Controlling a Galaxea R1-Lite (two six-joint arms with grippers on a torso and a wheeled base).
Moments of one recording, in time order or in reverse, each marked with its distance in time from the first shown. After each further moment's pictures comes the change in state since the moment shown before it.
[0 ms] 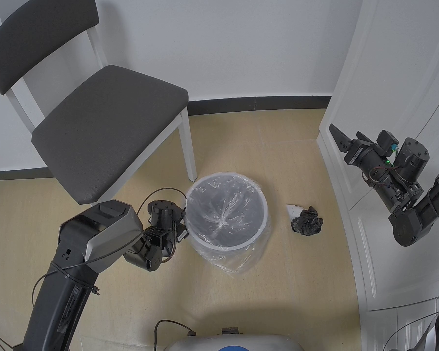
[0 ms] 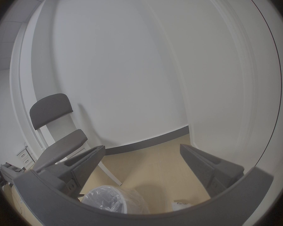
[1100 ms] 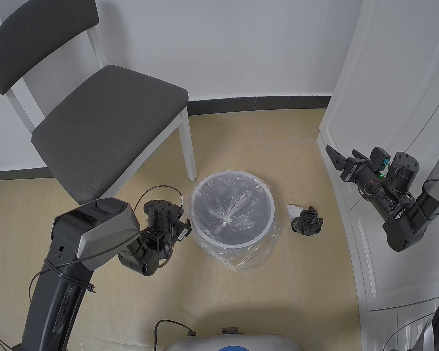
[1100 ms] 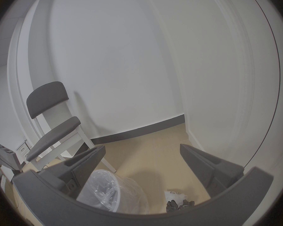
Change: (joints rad) left arm -0.013 -0.064 0.126 -0.119 -0.023 -0.069; right arm -0.047 0.111 0.014 -0.025 0.057 -0.013
